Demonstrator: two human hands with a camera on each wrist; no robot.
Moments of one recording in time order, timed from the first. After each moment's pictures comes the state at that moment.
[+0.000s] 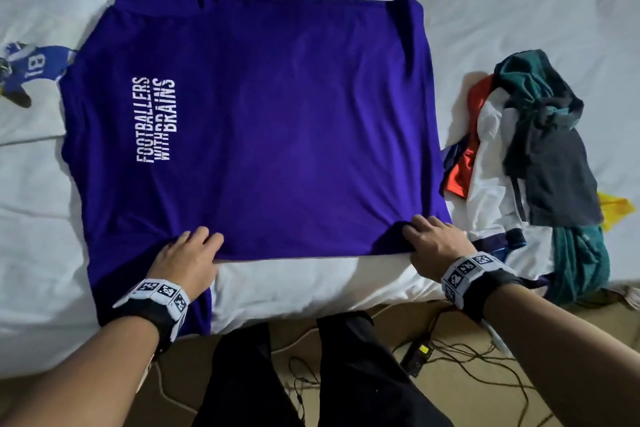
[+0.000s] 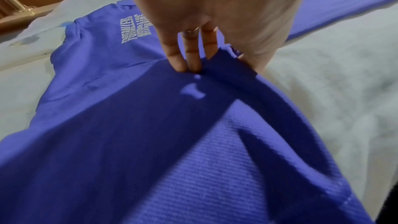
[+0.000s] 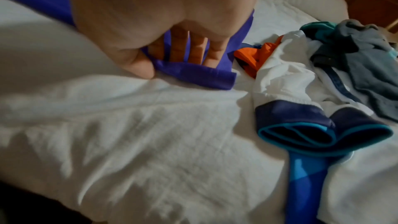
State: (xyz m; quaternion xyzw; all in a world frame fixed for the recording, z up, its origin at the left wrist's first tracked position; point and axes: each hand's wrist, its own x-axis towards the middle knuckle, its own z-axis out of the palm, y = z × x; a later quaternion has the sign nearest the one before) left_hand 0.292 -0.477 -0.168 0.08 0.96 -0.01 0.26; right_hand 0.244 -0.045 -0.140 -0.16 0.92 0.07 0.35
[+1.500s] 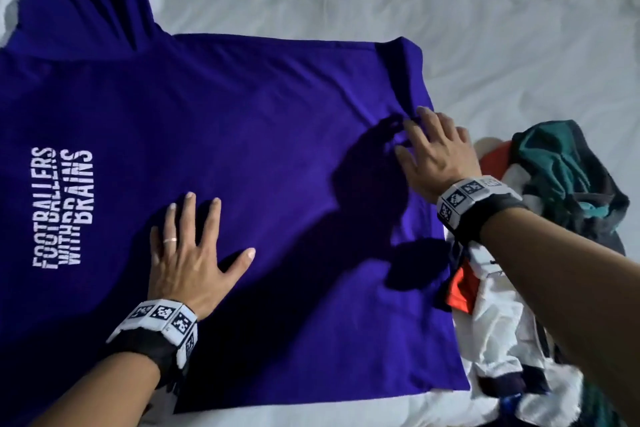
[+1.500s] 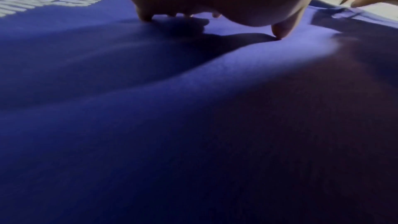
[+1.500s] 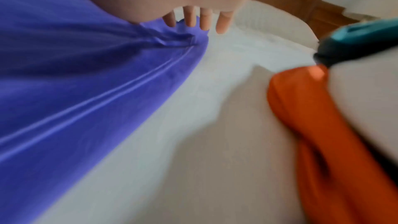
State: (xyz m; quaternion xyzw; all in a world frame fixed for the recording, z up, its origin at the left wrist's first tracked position) left_hand 0.114 -0.378 -0.219 -0.06 0.98 0.08 0.18; right_hand -0.054 -0.008 -0.204 -0.14 0.99 0.00 0.04
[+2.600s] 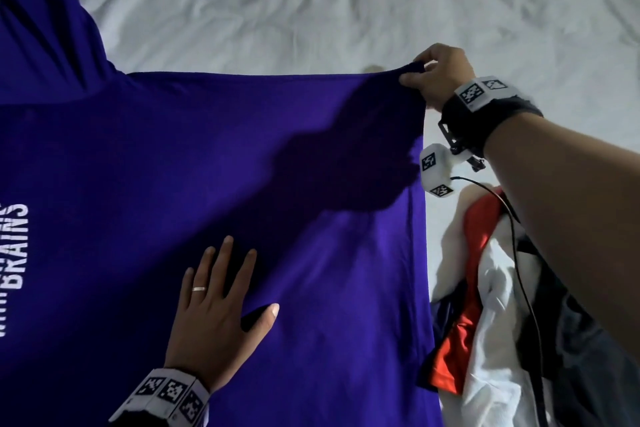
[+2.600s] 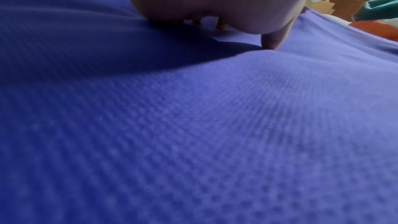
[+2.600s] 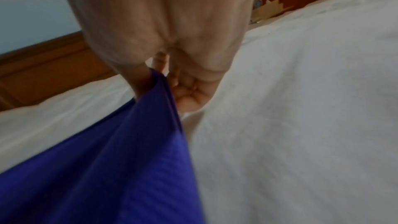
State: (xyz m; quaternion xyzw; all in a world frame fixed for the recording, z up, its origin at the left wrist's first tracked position) left_hand 0.096 -0.297 -0.236 0.03 0.97 0.11 0.19; right_hand -0.248 0.019 -0.198 0.17 0.88 -0.41 0.14
